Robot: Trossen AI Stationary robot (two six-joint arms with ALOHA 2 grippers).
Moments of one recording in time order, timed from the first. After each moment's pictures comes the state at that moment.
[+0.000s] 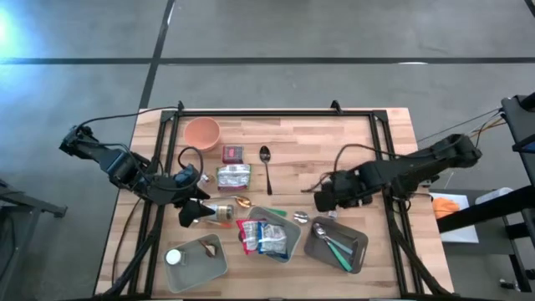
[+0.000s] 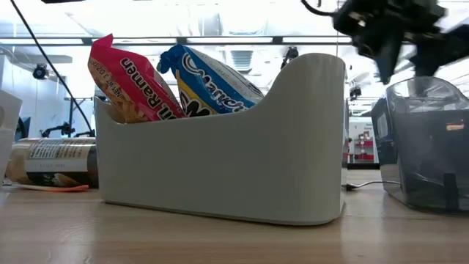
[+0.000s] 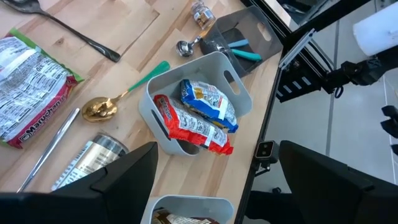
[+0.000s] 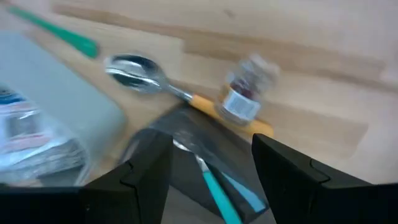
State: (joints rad) left arm -0.50 1.03 1.14 -0.87 -0.25 -1.05; right arm 0.27 1.34 1.03 -1.00 -0.05 1.71
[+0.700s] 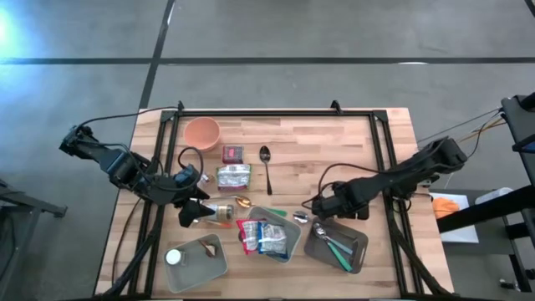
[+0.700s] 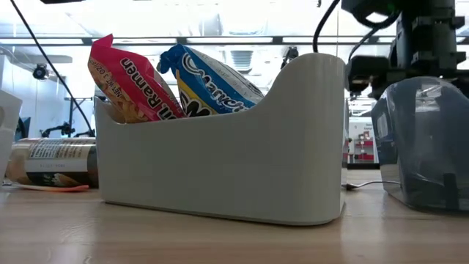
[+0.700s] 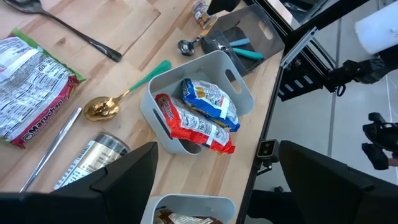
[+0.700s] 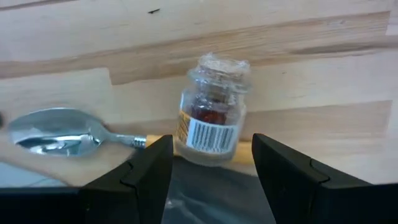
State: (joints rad) left arm -0.50 1.03 1.14 -0.88 -0.25 -1.04; right arm 0.34 1.52 0.93 -0.89 0.00 2.06
